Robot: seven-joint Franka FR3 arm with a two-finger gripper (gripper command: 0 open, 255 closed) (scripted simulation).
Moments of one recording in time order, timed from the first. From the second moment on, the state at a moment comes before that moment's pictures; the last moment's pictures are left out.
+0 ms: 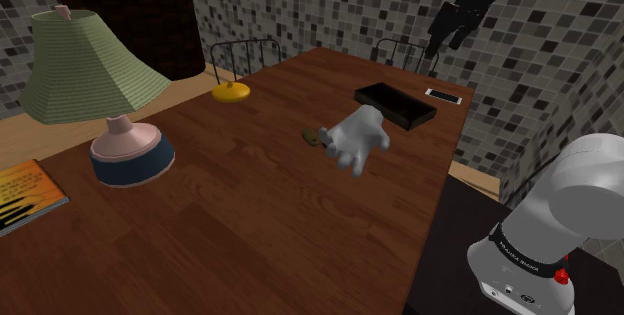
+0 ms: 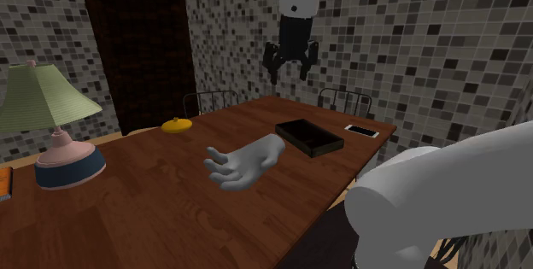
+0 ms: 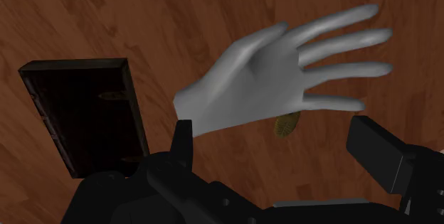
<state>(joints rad) -0.01 -0.83 0.00 -2.36 -0.04 1.72 0.12</state>
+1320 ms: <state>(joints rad) 0.02 -0.23 0.07 -2.30 -0.03 2.17 0.19</state>
